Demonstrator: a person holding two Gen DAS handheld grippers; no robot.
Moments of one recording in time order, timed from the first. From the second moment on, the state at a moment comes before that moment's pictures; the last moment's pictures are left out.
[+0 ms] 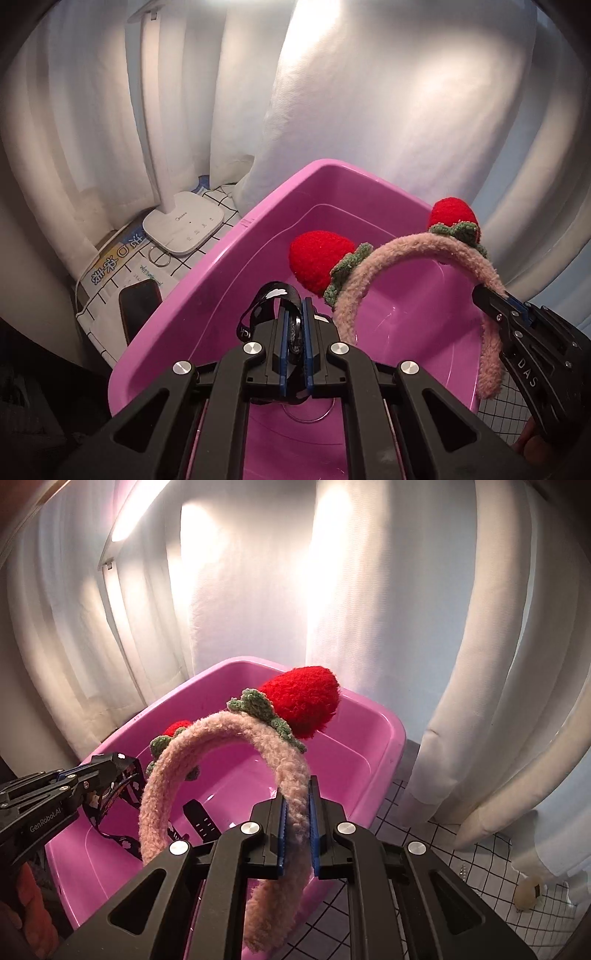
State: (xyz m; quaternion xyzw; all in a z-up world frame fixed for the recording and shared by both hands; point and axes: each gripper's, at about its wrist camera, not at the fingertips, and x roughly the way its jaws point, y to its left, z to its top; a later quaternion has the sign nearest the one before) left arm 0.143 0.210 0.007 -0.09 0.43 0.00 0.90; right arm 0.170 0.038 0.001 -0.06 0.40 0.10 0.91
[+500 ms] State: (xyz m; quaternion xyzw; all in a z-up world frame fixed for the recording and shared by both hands) left arm 0.142 0.217 0.007 -0.09 0.43 0.02 0.90; right arm 0.177 0.040 -0.002 -0.07 0.40 0.07 0.91
